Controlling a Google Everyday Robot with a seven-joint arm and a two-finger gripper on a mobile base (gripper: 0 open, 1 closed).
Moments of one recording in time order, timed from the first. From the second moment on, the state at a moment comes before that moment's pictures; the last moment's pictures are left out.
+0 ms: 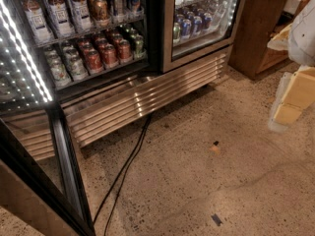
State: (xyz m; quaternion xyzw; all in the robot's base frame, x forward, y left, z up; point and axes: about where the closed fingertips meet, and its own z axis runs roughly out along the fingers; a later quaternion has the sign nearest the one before) arm 0.438 -0.216 0.977 -0.60 0.78 -0.04 0.16
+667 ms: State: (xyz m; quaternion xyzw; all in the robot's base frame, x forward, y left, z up) arm 0.438 -0.216 0.977 -0.60 0.78 -0.04 0.16
